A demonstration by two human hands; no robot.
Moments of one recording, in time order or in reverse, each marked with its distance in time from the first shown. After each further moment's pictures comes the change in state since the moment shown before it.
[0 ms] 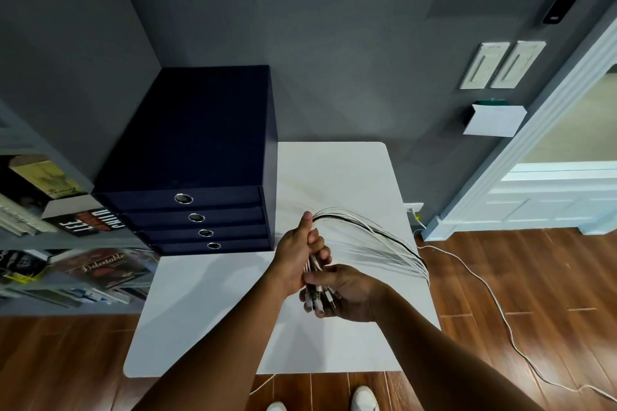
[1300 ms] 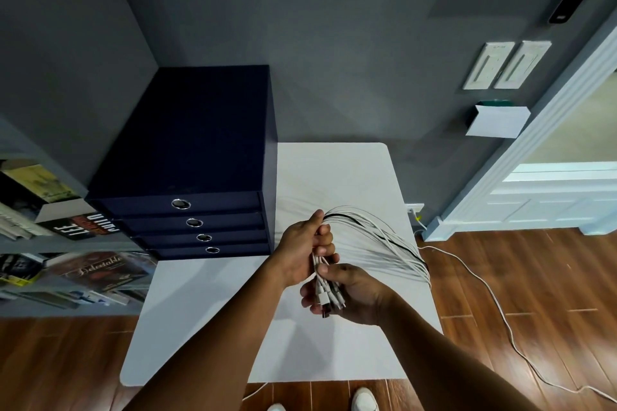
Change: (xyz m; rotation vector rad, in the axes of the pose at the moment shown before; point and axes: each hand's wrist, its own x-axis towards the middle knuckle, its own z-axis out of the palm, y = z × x) left_hand 0.012 0.022 0.009 -0.034 -0.135 -0.084; right_hand 0.003 0.001 -0.010 0.183 -0.078 -0.137
